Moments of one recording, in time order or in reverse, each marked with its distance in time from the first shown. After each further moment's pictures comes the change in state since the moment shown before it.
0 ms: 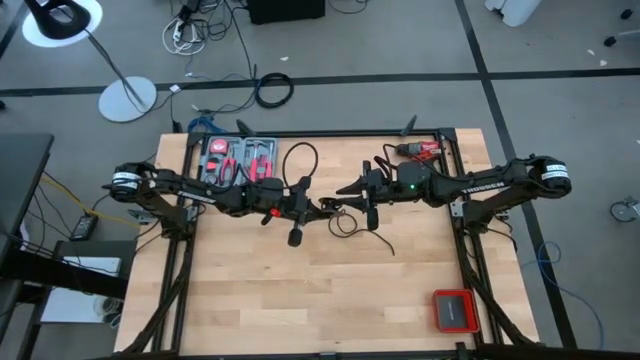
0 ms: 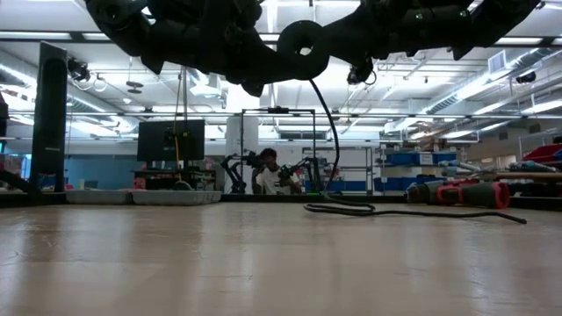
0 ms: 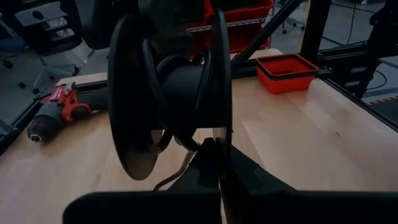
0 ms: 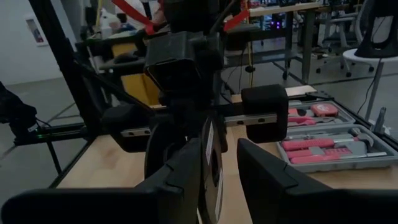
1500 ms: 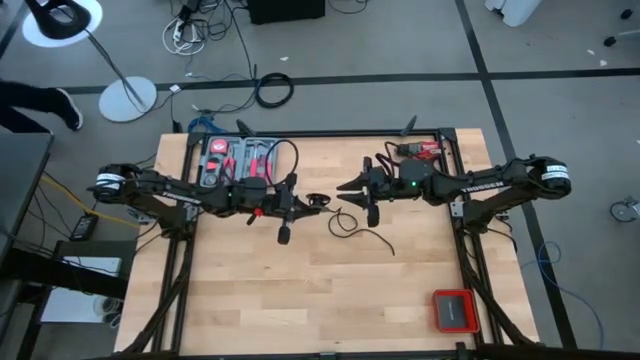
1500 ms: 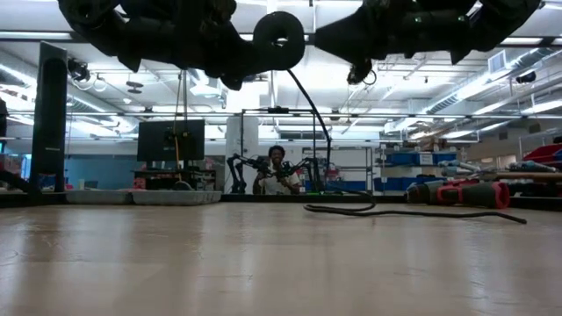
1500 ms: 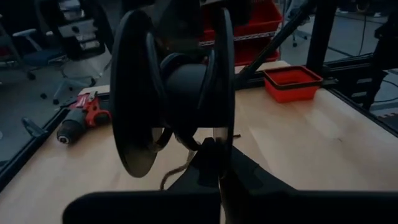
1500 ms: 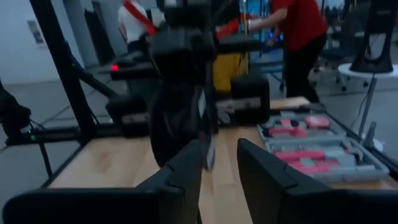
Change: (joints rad) left arm 0.003 -0.127 -0.123 0.059 -0.046 -0.003; right arm -0.029 0.000 -0.019 0.076 -0.029 -0.041
